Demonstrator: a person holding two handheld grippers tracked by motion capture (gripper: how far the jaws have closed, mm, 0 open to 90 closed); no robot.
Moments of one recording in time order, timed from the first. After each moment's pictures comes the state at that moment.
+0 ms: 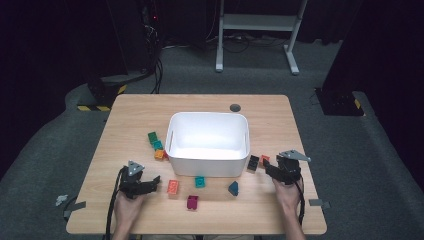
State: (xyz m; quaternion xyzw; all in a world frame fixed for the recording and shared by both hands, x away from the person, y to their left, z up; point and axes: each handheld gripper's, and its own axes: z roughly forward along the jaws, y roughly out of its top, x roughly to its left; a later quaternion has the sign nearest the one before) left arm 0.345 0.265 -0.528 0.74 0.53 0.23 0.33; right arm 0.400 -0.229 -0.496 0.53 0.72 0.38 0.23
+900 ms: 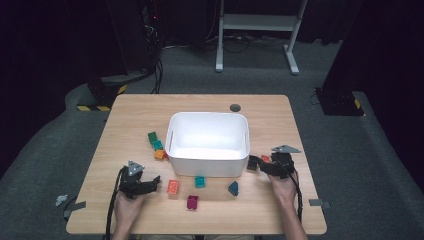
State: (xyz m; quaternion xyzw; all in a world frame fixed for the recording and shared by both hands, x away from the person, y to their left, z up) left arm 0.345 0.265 -0.528 0.74 0.54 0.23 0.33; right arm 0.428 -0.220 -0.511 0.51 0.76 0.35 0.20
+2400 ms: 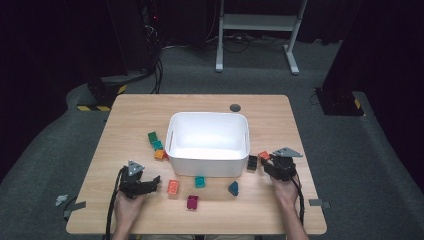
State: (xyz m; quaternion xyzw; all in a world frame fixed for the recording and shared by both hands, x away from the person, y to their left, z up) left arm 0.345 0.265 -0.528 0.74 0.53 0.23 0.33; right arm 0.417 -0.223 -0.511 0.49 0.76 0.36 0.23
